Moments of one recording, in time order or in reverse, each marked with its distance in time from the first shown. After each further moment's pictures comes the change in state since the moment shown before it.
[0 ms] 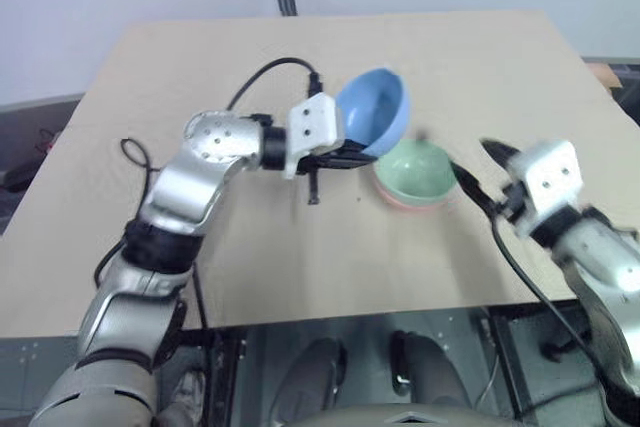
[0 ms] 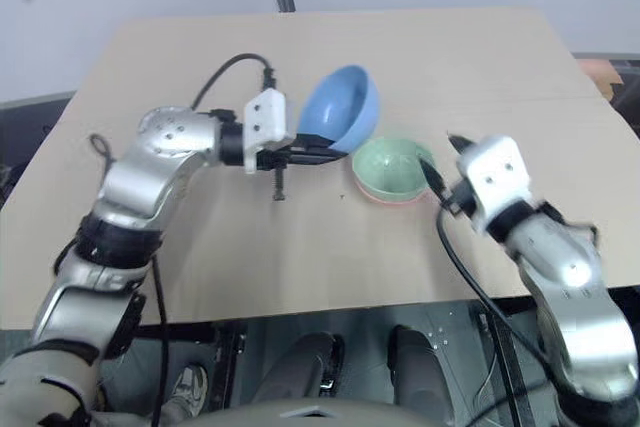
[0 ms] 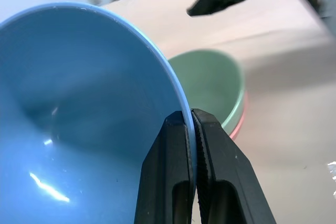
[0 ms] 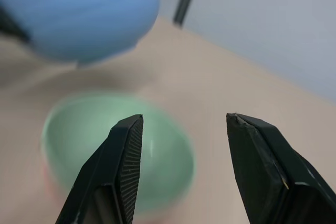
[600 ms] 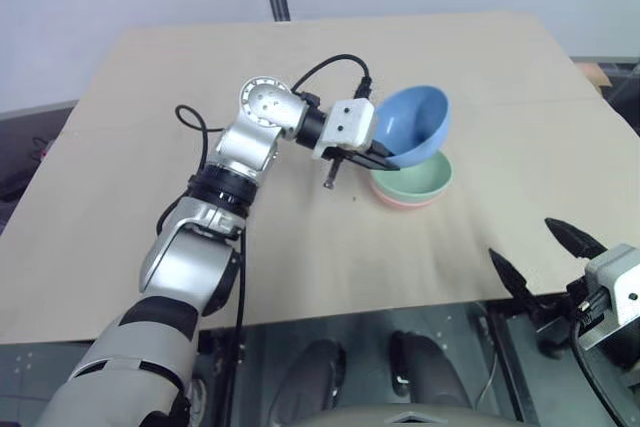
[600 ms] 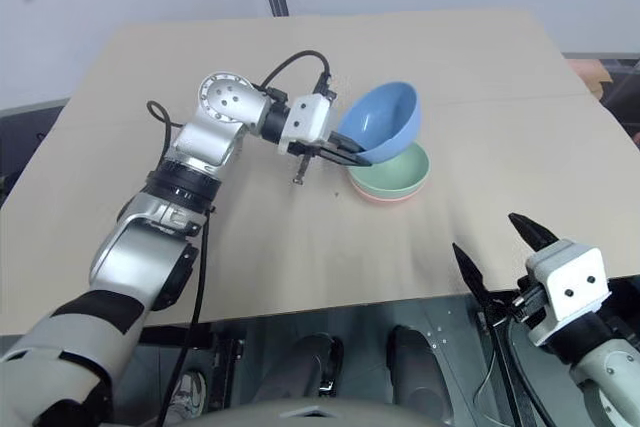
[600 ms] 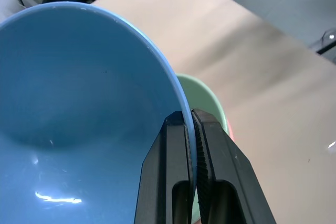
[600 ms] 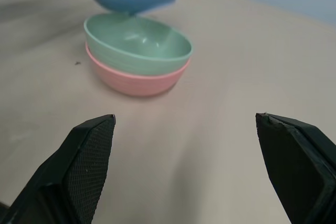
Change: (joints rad) left arm -0.278 -0.205 -0.082 0.606 0.151 -0.477 -0.320; right arm 0.673 -0.136 -0.207 -0.080 0.297 -0.490 -0.152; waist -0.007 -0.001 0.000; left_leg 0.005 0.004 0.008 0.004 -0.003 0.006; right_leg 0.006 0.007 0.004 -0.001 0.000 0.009
